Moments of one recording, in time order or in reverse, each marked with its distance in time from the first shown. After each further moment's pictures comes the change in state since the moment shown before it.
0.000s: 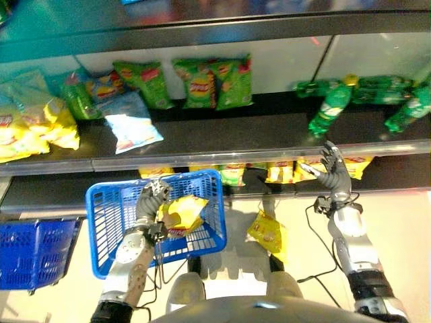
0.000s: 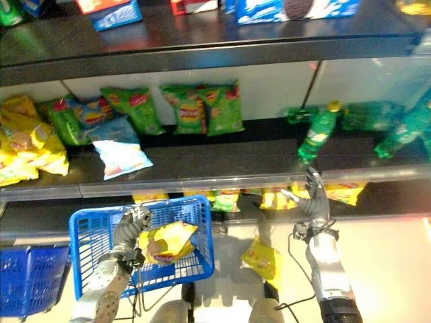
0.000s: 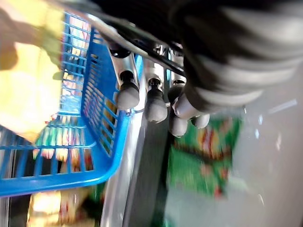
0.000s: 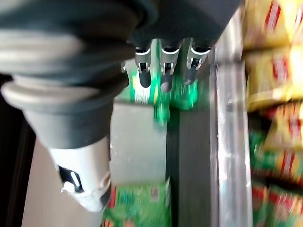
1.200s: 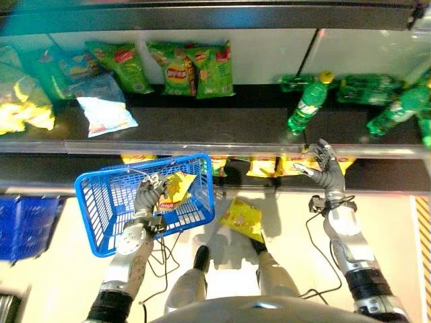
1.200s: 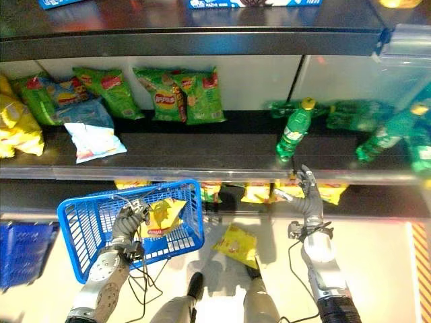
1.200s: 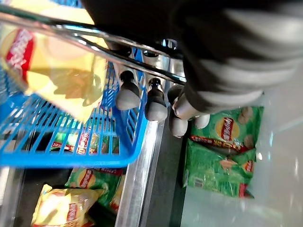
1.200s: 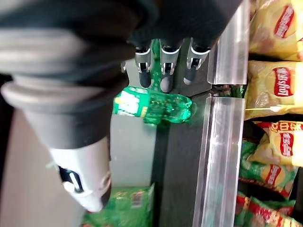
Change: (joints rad) left arm -0.031 -0.012 -0.017 0.042 0.015 -0.024 0.055; right arm -0.040 -0.003 0.026 0.006 -0.021 -0.011 -0.045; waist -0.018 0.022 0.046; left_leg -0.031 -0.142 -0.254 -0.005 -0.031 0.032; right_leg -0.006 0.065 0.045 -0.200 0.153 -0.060
